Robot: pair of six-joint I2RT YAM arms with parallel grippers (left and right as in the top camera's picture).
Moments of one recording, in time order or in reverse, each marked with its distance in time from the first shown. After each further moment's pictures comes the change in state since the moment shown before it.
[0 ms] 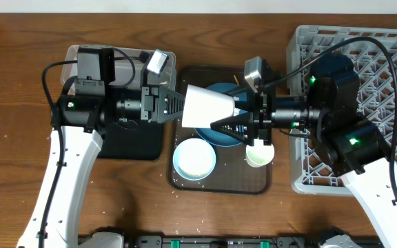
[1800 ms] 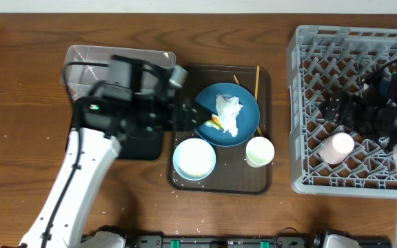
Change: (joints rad) left arm -0.189 0.000 0.000 -0.151 -0.674 0.024; right arm -0.629 0.061 0.050 -0.710 0.736 0.132
